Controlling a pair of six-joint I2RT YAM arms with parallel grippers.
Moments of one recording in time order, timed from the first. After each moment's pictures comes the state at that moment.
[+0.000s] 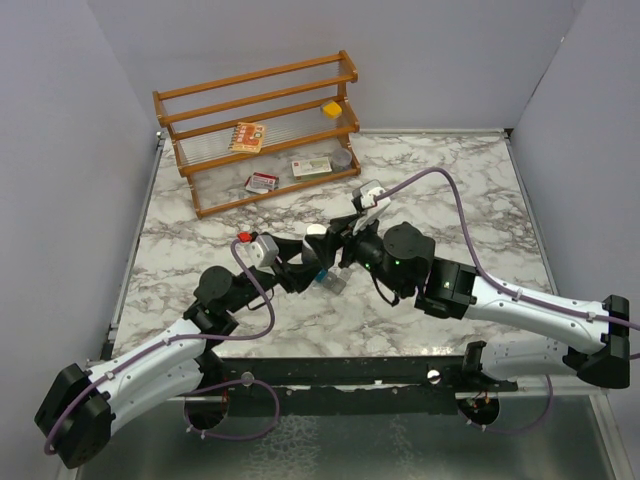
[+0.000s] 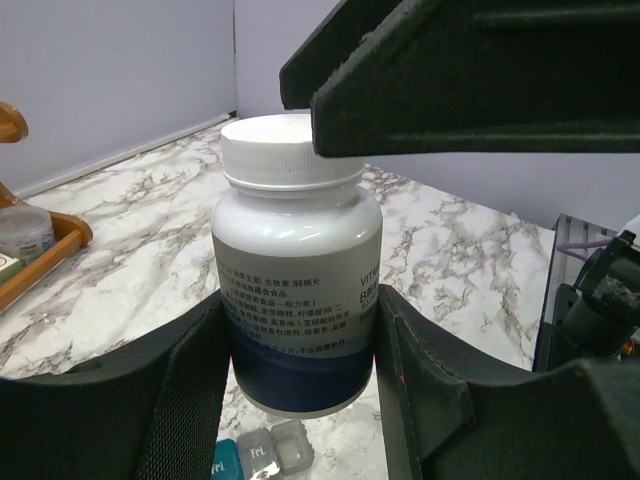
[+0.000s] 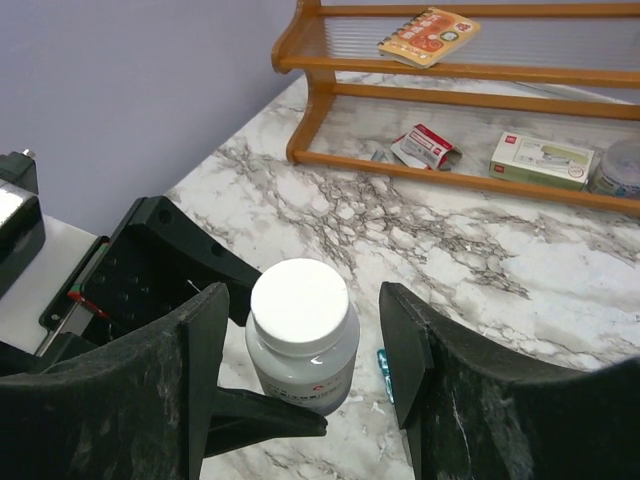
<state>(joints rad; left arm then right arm) -0.75 0.78 0.30 0.72 0.27 -0.19 1.19 1.17 1.06 0.01 0.45 0.23</state>
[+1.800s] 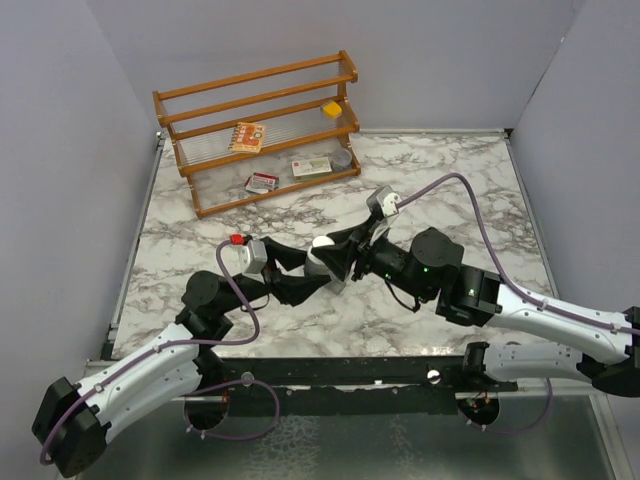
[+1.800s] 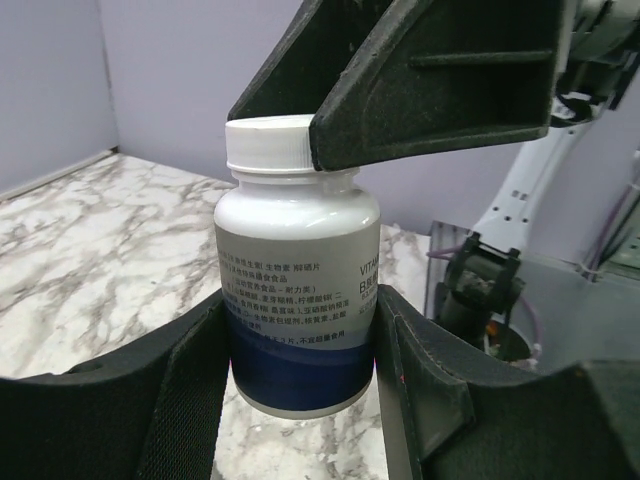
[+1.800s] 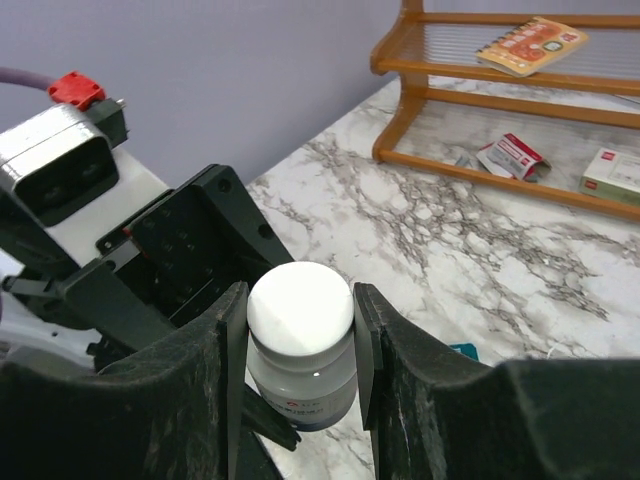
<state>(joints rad) -0.75 0.70 0.32 0.71 0.47 -0.32 1.19 1.06 1.03 0.00 0.29 0.27</state>
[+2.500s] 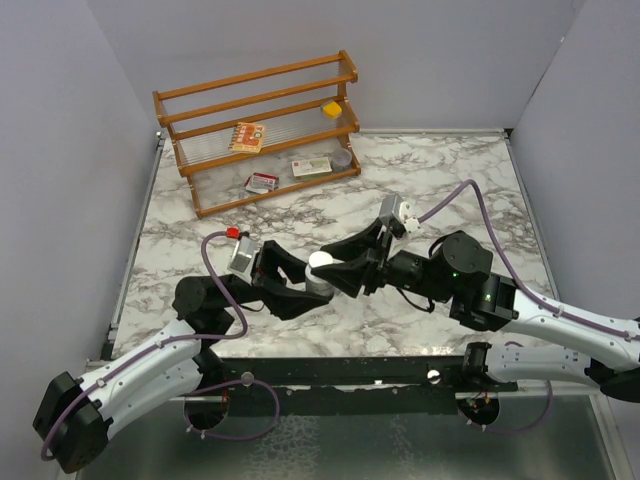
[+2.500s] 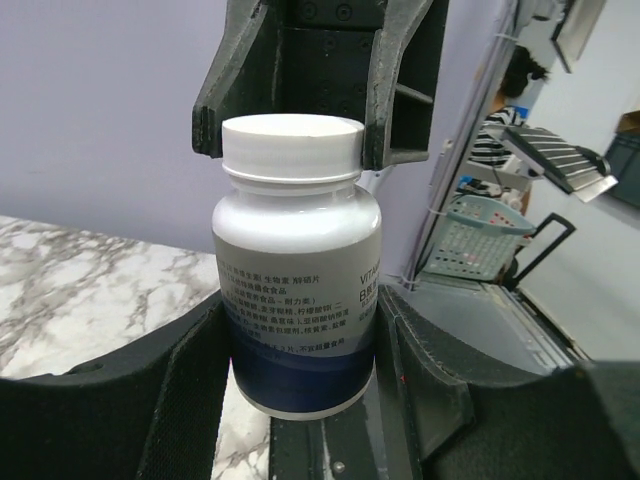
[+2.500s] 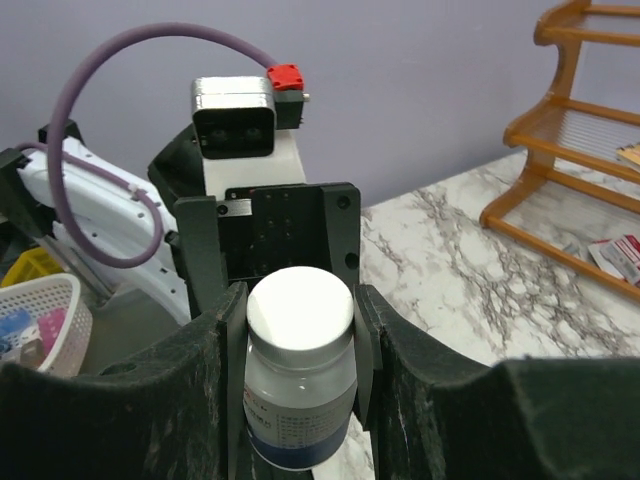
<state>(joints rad) -0.75 0.72 0.35 0.93 0.72 -0.68 1.19 0.97 1.00 0.10 -0.02 0.19</state>
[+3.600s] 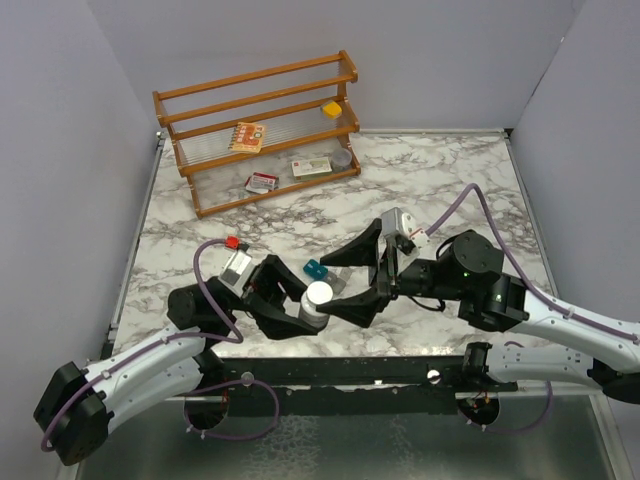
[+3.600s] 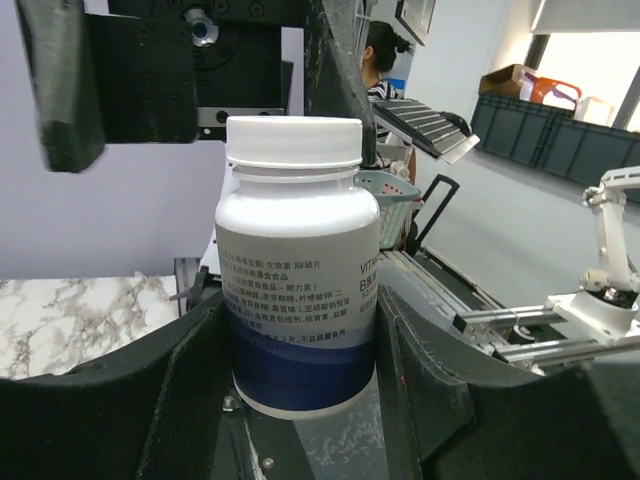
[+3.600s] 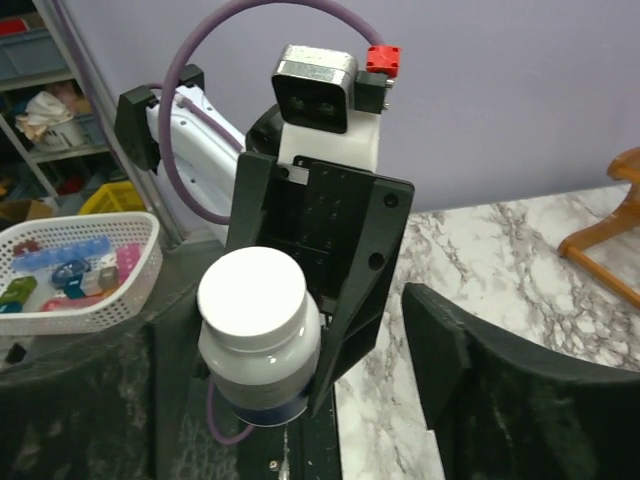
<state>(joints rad) -0.78 0.78 0.35 1.26 0.92 -0.91 1.20 0.94 1.03 0.06 -0.29 0.15</state>
